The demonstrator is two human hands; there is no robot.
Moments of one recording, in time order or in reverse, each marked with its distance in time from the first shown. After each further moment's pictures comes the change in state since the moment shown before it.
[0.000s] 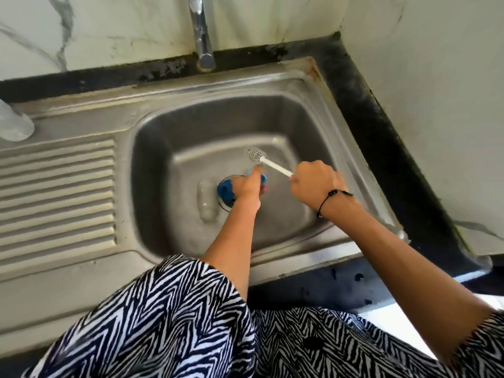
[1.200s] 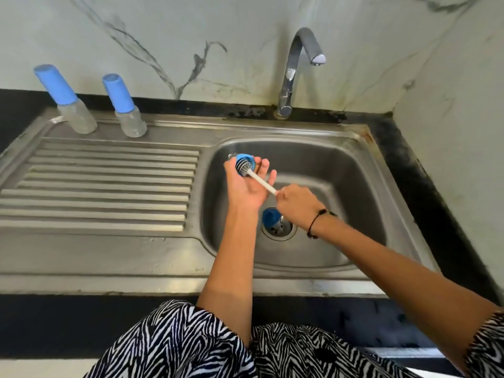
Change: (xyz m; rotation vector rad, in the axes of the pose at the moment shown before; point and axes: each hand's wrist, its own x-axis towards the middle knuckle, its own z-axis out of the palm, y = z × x) left_hand -0.066 0.089 -0.123 -0.987 -0.455 0.131; right_hand -0.021 -0.112 0.009 0.197 -0.090 -0.266
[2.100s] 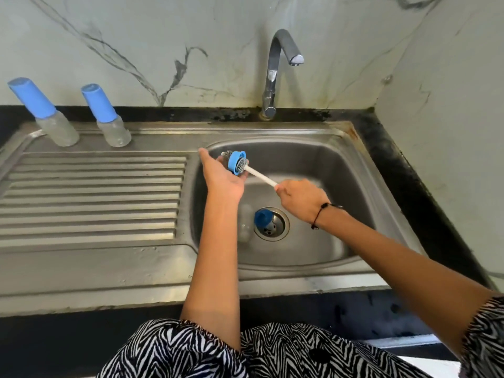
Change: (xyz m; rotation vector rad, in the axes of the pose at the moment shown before) left_hand 0.006 0.021 0.022 0.211 0.237 0.134; right_hand 0.010 0.027 -0.007 -0.186 0.155 -0.101
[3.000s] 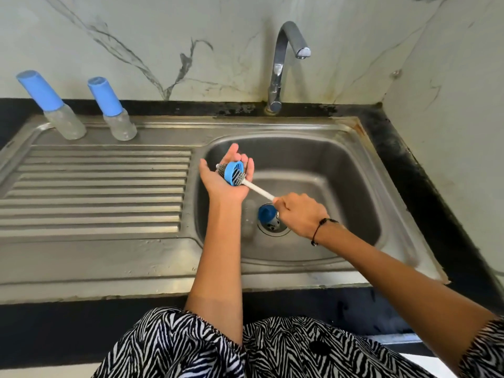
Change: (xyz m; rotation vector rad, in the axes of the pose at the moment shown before) left_hand -0.008 -0.004 -0.023 -0.270 -0.136 -0.103; right_hand -0.024 -0.009 0.019 0.103 -0.074 0.057
